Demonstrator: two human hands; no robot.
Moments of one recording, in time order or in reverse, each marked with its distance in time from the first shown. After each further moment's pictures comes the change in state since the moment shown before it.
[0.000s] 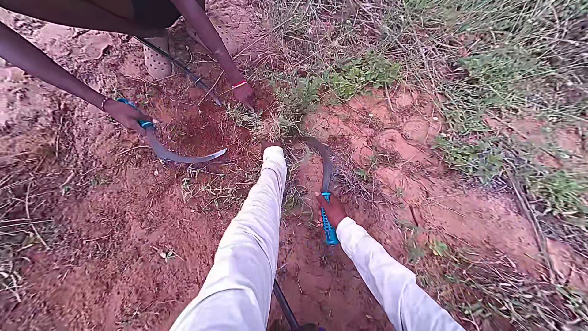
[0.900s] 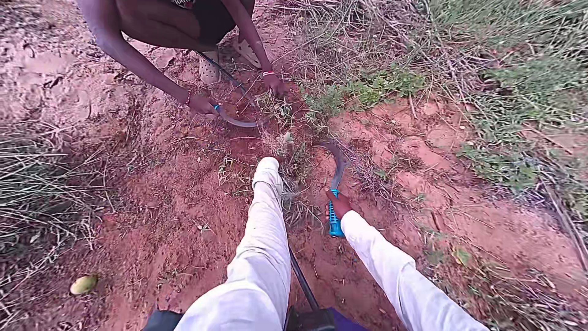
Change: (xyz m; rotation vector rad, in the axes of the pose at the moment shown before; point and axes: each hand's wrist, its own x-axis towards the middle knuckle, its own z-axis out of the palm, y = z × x) left_hand -0.090 -0.017 -0.131 0.530 -0.186 -0.108; right_hand -0.012 0.001 0.035 0.054 -0.011 0.008
